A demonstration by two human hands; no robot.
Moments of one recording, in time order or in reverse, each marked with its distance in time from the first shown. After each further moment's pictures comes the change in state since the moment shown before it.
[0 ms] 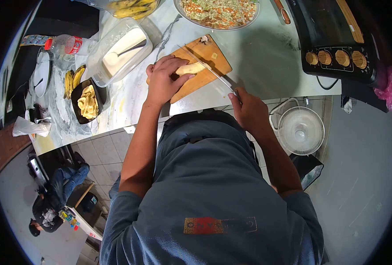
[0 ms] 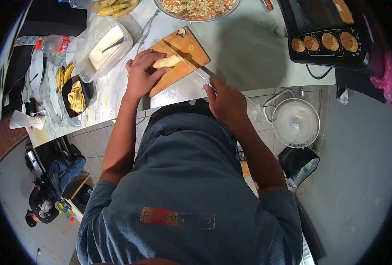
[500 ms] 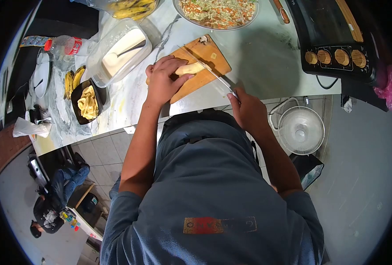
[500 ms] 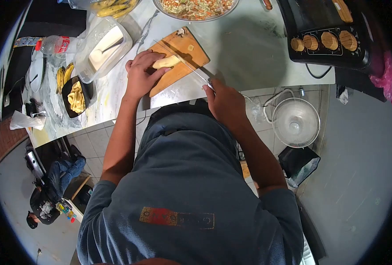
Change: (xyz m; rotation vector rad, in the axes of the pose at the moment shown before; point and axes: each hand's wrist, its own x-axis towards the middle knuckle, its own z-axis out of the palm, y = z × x) left_hand -0.001 -0.001 0.001 0.008 -0.010 -0.003; right_hand 0.000 0.005 0.007 -0.007 0.039 -0.023
